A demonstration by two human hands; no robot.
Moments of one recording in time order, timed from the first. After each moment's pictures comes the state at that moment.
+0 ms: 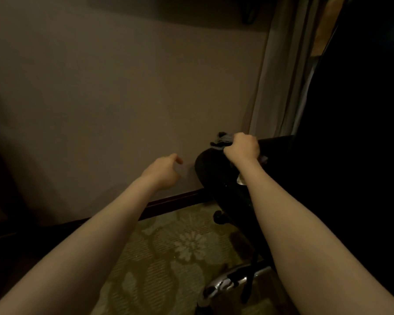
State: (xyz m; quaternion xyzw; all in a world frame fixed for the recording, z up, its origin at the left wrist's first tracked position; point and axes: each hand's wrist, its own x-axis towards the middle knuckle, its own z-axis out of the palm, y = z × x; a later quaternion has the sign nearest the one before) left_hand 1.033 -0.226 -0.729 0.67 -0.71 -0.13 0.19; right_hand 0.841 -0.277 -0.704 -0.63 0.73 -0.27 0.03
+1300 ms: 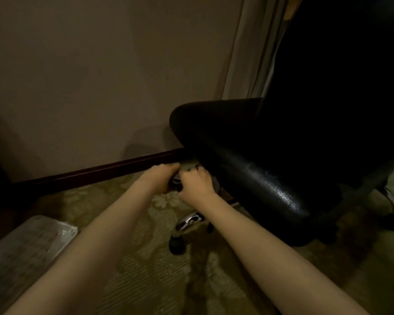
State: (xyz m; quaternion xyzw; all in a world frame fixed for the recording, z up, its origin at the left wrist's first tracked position) left_hand 0.987 -0.148 -0.832 0.55 -0.83 -0.04 0.04; right_hand 0.865 -0.096 -0.813 -0.80 0.60 -0.01 -0.03
